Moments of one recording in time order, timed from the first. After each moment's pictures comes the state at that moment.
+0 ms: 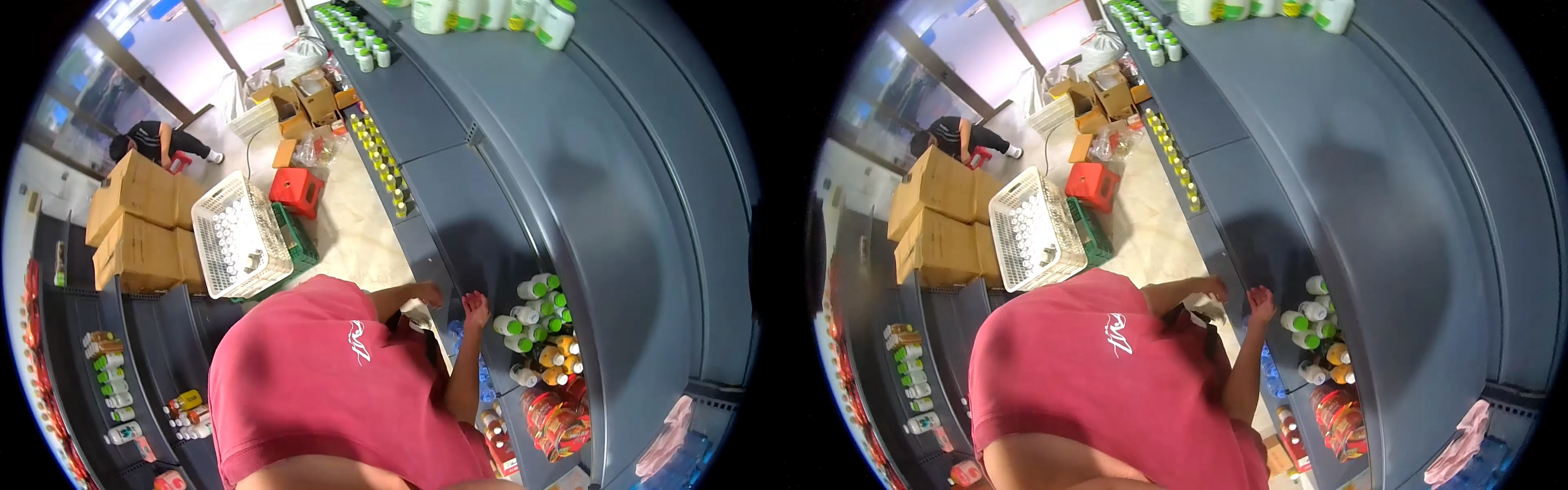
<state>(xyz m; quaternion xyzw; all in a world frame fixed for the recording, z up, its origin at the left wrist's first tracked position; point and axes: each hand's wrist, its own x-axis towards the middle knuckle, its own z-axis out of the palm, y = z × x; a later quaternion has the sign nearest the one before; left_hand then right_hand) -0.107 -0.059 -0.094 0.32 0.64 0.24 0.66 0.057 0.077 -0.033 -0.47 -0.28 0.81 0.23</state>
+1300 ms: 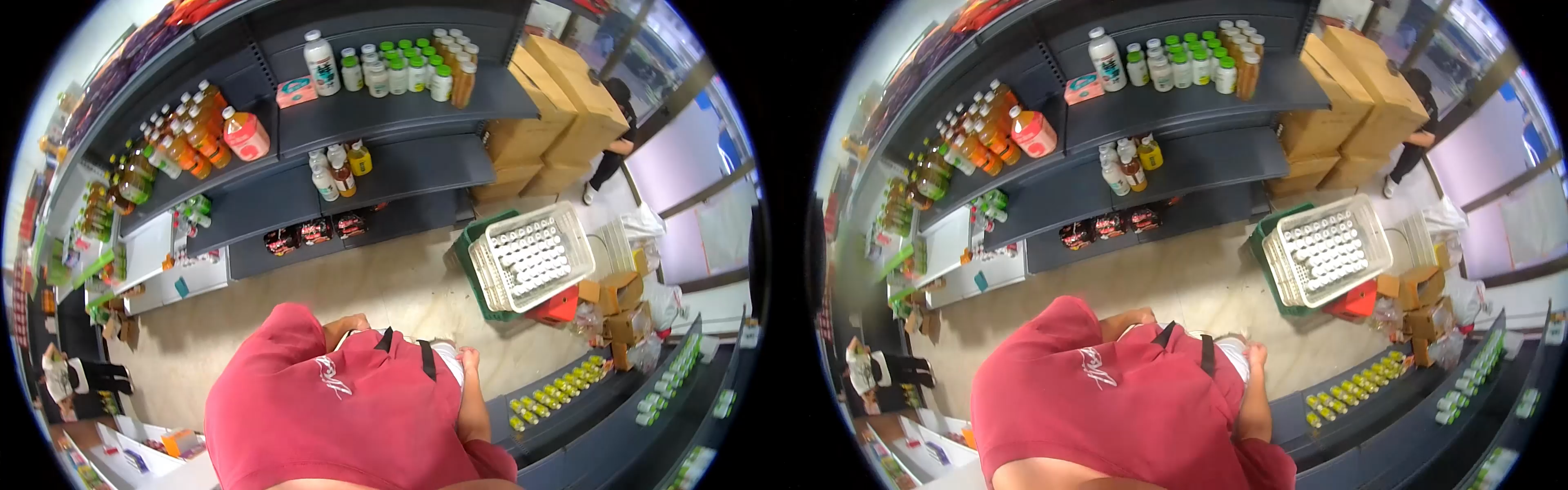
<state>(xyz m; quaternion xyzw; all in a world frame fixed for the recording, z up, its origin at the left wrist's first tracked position) 0.277 -0.698 -0.143 -0.31 0.80 0.40 0.34 -0.102 -0.474 -0.090 0.07 -0.80 0.38 -0.45</state>
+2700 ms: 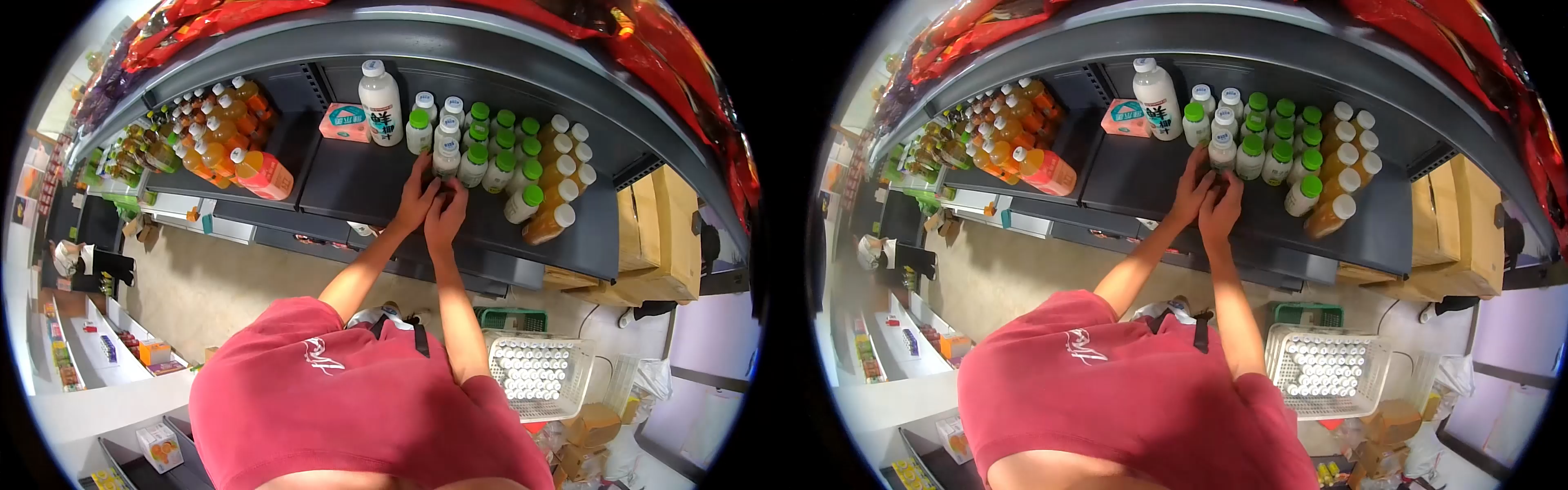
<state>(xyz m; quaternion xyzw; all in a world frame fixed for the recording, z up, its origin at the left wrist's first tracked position) 0.100 -1.213 0.197 -0.41 0.57 0.33 -0.63 0.013 -1.193 0.194 0.57 -0.46 0.65 -0.21</state>
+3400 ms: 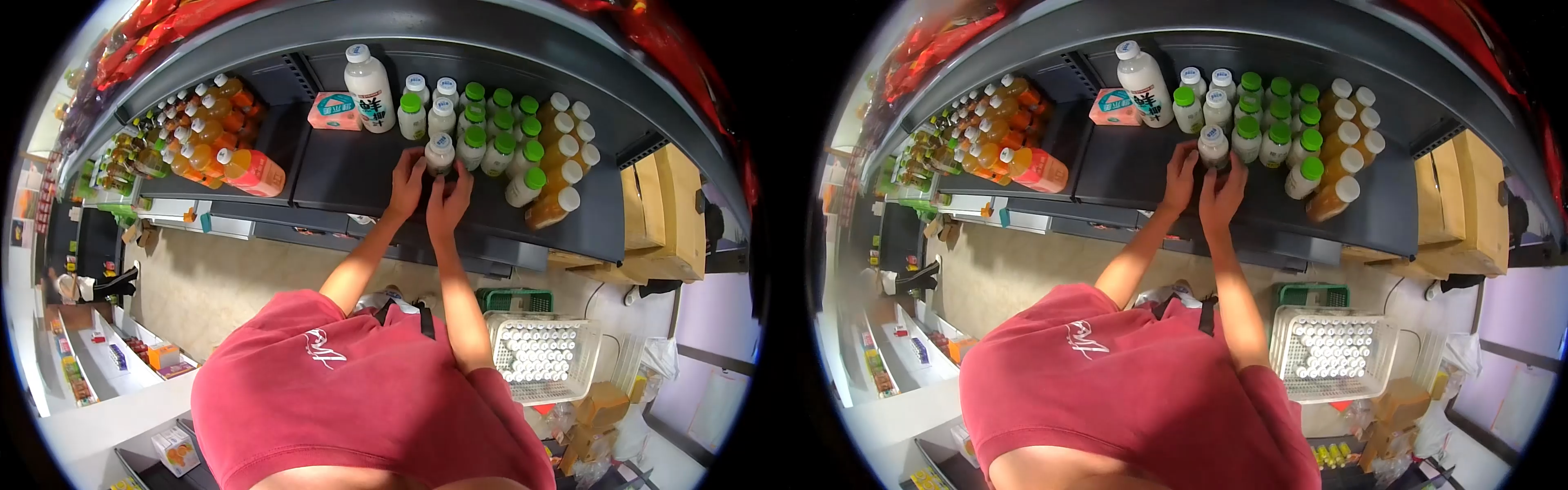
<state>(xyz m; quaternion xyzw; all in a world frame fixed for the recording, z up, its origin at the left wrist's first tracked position) 0.105 -1.214 0.203 -0.46 0.49 0.36 -0.65 0.009 -1.194 0.203 0.56 -0.49 0.64 -0.21</state>
